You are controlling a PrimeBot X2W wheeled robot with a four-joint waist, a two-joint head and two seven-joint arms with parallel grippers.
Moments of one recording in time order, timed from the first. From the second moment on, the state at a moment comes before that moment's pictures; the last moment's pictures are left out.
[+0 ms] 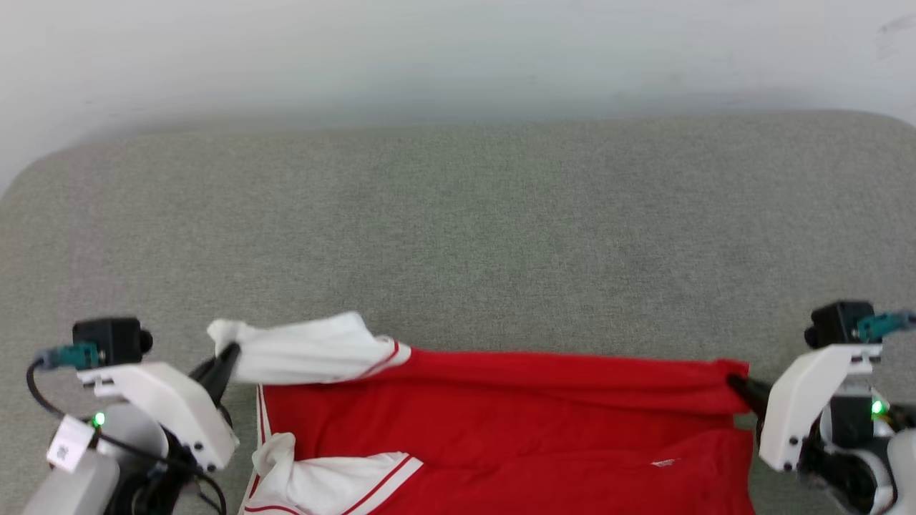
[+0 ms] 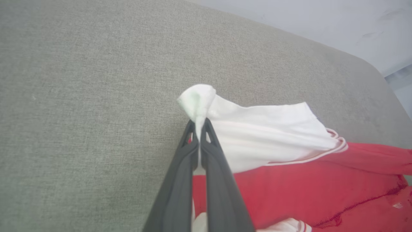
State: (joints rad) left arm -0.21 0.57 -0.31 0.14 -0.94 0.09 0.24; right arm -0.22 -0.27 0.01 0.24 0.52 0.13 0.66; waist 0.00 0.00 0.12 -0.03
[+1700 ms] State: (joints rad) left arm -0.06 0.39 -0.33 0.03 -0.59 0.12 -0.26; right arm 0.12 -0.17 -0.15 -0.01 0.38 0.13 0.57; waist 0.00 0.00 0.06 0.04
